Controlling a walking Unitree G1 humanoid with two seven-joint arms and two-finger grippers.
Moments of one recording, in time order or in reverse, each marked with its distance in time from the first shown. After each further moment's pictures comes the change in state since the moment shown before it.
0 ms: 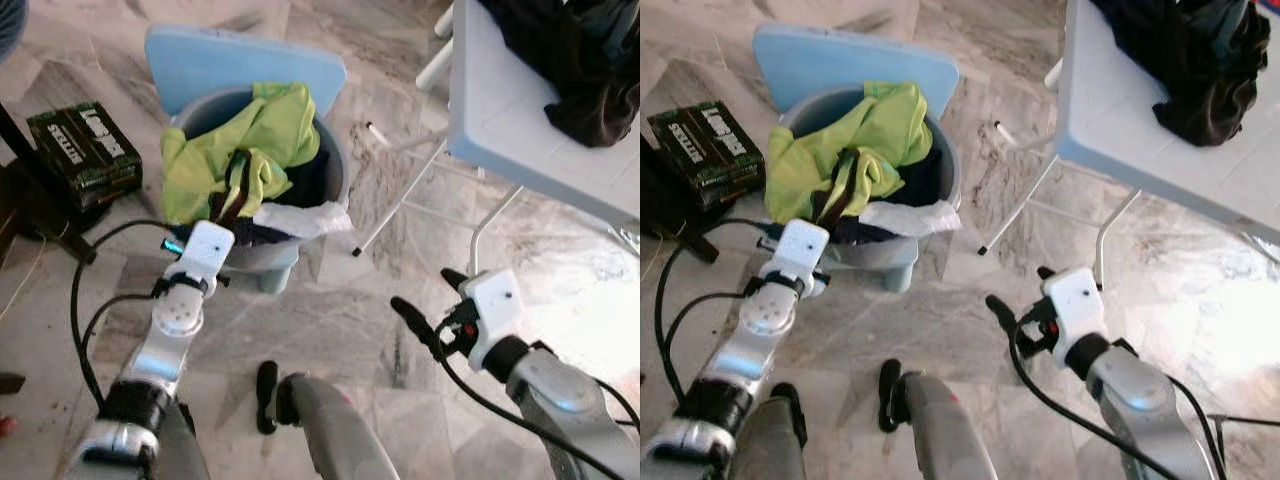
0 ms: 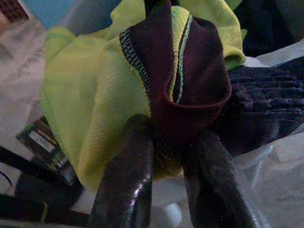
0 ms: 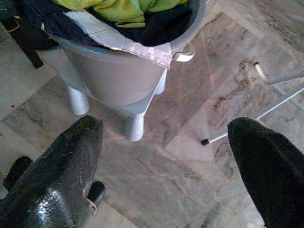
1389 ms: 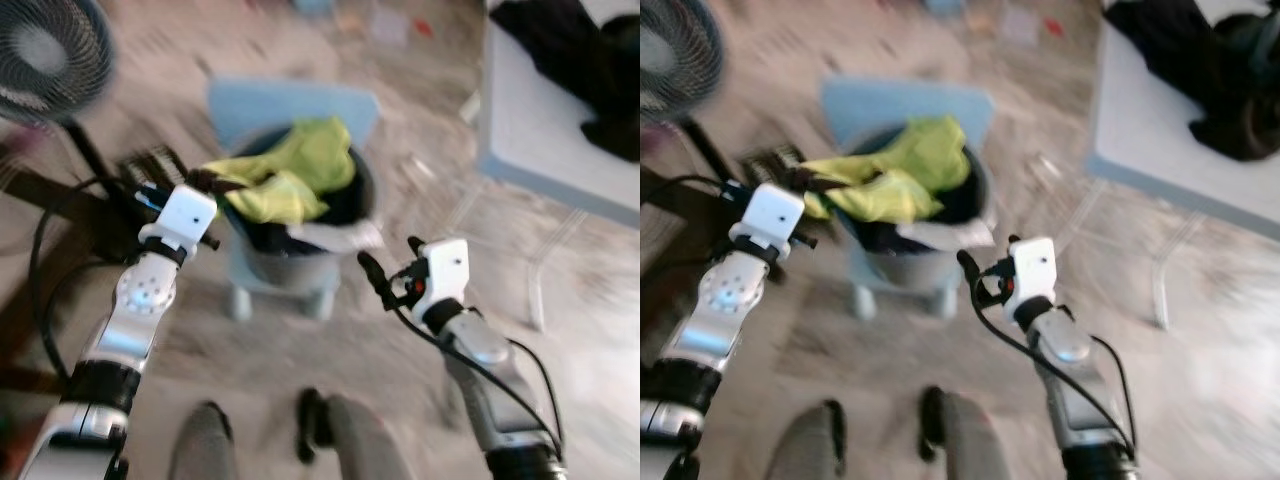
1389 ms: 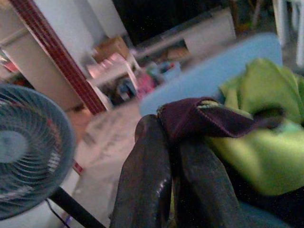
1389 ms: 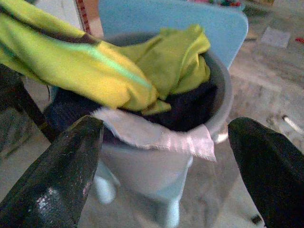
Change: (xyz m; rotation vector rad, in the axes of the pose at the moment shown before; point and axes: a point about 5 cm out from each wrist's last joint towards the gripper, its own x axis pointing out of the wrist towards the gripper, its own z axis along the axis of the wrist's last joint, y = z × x) left arm -0.006 0.045 0.040 0.020 -0.314 0.050; right arm 0.076 0.014 -0.005 0.153 -0.173 -0.117
